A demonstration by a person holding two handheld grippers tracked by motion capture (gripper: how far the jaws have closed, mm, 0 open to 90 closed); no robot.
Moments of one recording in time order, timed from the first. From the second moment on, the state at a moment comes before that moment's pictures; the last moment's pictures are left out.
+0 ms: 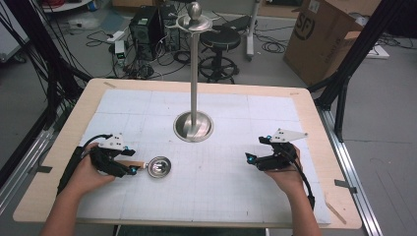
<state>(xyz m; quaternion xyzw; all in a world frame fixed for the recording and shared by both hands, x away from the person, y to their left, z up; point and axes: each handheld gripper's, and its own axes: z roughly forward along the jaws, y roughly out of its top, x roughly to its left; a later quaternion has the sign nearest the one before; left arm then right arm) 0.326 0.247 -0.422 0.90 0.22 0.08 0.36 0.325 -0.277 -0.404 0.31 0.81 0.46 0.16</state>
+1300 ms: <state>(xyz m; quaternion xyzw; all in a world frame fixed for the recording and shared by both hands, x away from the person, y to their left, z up) 0.345 0.179 -0.431 0.93 0.15 0.05 0.34 0.307 -0.294 -0.405 0.33 0.82 0.45 0.17</state>
